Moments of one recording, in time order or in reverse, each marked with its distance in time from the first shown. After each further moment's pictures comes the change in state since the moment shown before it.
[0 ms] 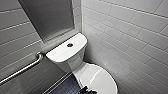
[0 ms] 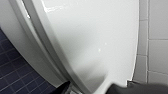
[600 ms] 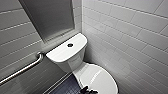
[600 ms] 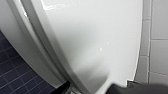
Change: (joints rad) left arm -0.003 0.051 -0.095 -0.004 0.025 -0.016; right arm 0.002 -0.006 0.007 0.000 -0.001 0.000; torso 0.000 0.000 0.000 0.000
